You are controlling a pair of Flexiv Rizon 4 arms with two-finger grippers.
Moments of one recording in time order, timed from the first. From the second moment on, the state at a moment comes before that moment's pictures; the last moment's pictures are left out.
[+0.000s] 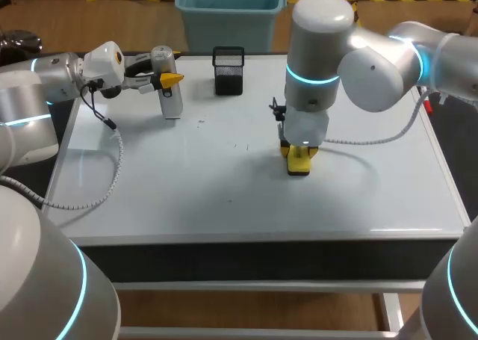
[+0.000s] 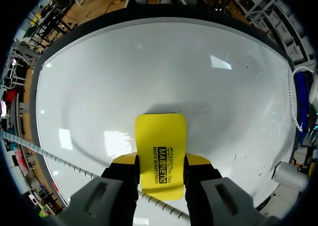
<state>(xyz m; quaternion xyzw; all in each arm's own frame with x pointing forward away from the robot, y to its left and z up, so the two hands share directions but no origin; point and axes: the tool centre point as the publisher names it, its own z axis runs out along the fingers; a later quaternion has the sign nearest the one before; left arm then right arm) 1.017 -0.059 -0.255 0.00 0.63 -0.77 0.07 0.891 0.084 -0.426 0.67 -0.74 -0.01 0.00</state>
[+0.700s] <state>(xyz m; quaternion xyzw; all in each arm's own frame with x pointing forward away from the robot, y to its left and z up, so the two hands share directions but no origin) 1.017 -0.059 -0.255 0.00 0.63 -0.77 0.07 0.942 0.048 -0.375 0.65 -0.76 -0.01 -0.01</state>
